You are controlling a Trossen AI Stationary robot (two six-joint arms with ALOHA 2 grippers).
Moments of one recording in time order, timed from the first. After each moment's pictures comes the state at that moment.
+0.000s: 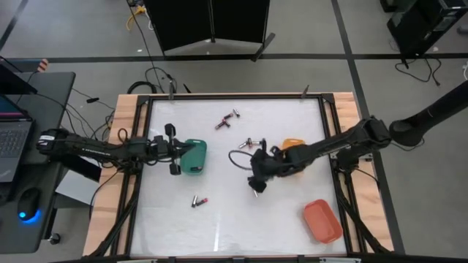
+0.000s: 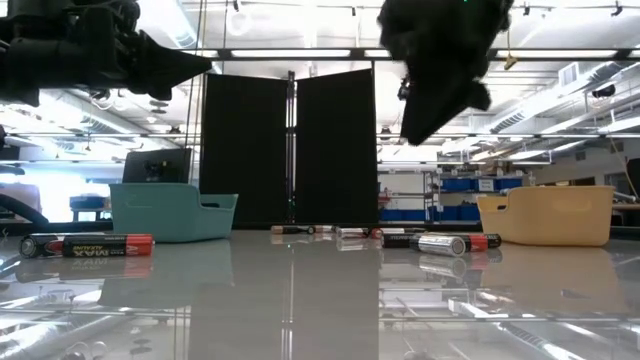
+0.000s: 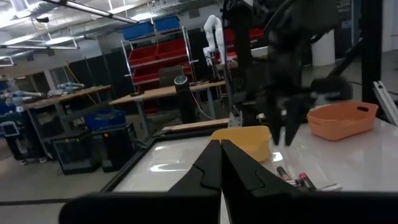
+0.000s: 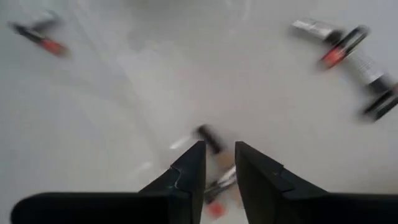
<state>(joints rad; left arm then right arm) -0.03 0.72 0.10 0.77 -0.20 0.21 0.21 1.65 1.20 -0.71 0.26 0.78</state>
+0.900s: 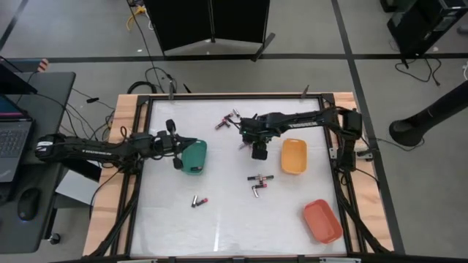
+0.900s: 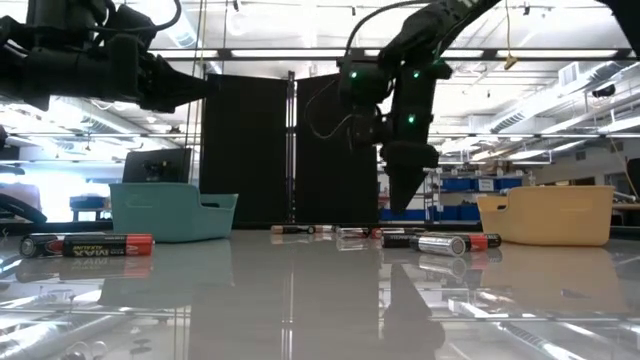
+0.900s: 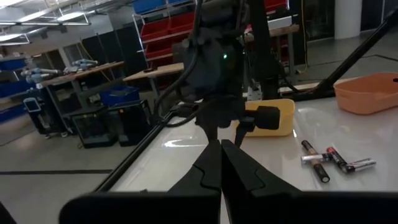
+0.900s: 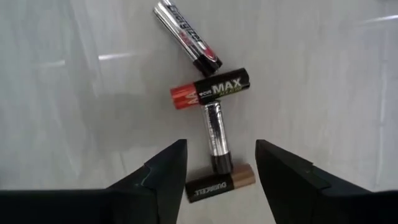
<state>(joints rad) 0.09 0.73 0.11 0.66 -0.15 0.20 -0.23 1.90 1.30 -0.79 0.13 -0.10</state>
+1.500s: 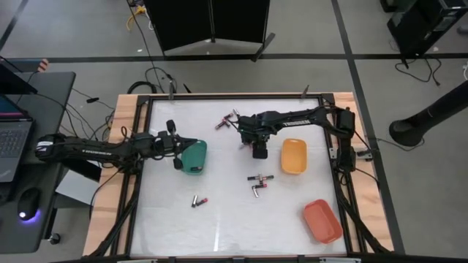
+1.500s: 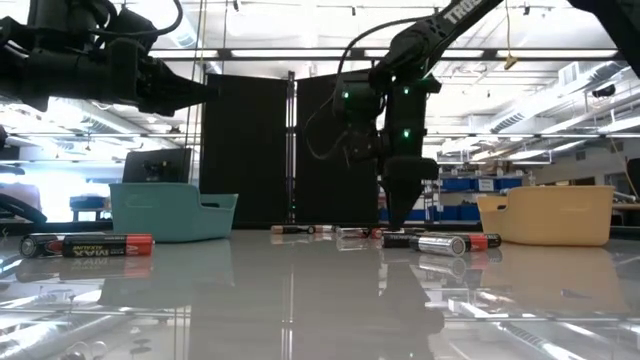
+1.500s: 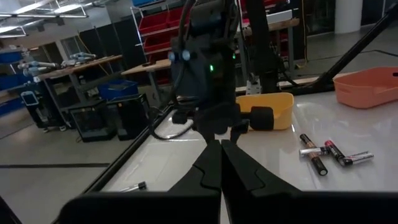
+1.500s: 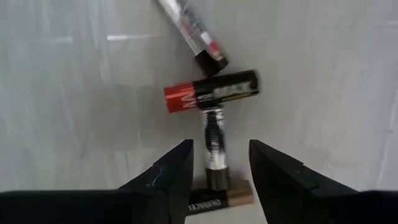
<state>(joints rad) 0.09 0.73 0.11 0.63 -0.15 0.19 -0.27 1.97 1.33 -0.80 0.08 -0.21</state>
